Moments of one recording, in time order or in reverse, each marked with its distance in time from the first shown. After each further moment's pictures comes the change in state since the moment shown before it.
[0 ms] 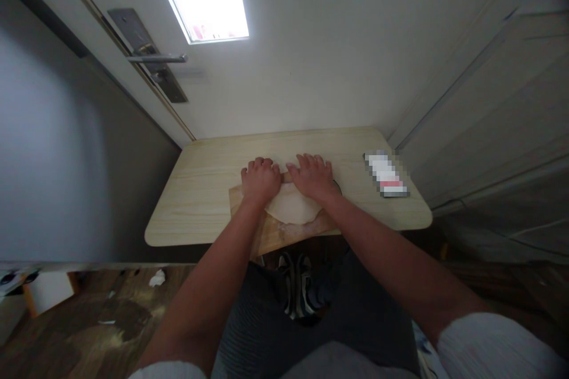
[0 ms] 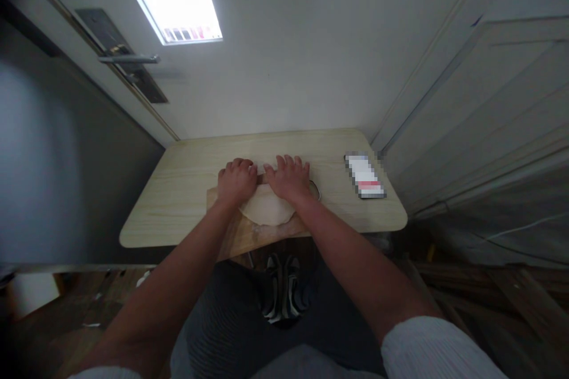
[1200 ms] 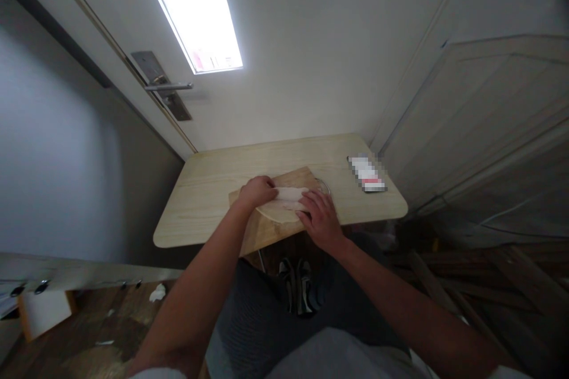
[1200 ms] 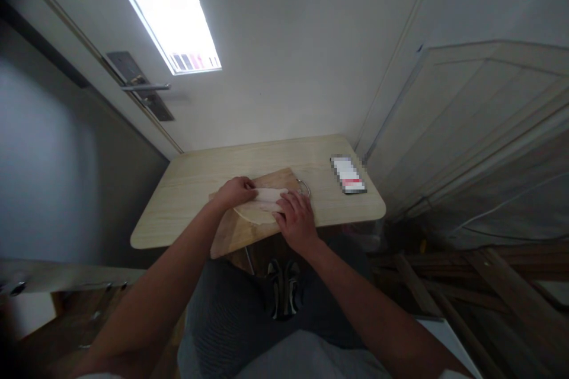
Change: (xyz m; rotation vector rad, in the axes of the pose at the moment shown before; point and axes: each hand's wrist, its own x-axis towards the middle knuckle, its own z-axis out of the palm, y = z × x) left_hand -0.010 -0.007 -0.028 -0.213 -0.400 0.009; right_hand -0.125 0.034 -0.011 0.302 0.230 -0.291
